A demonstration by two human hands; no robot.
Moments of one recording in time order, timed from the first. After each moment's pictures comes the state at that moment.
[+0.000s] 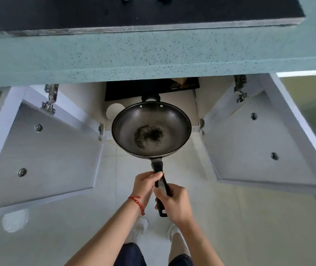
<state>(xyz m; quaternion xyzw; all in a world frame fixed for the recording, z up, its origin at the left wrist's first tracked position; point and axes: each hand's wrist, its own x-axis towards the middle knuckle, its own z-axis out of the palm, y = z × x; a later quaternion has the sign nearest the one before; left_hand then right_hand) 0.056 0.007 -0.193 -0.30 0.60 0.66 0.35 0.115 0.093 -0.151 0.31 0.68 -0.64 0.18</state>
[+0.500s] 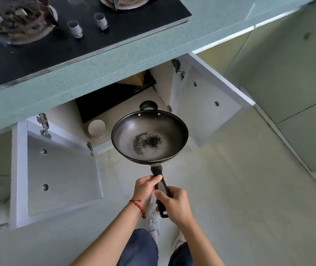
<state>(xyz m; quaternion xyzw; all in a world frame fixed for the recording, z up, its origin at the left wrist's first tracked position) 0.157 -0.058 -0.086 -0.17 0.64 0.59 0.46 0.245 -0.001 -0.041 0.44 0.59 -0.67 0.05</state>
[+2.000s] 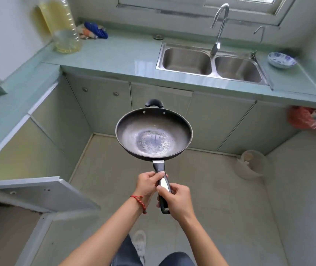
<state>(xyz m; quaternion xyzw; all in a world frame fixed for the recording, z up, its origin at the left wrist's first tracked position) 0.472 0.293 0.039 0.26 0.54 0.41 0.69 0.561 0.235 0.086 0.65 0.39 -0.52 -0.40</state>
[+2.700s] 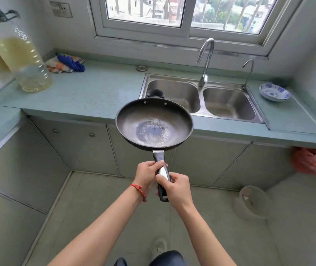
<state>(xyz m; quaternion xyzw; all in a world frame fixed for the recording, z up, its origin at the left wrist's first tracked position) 0.568 0.578 0.084 0.33 0.51 0.43 0.67 0.652 0.514 0.113 0.63 0.41 -0.48 -0.45</state>
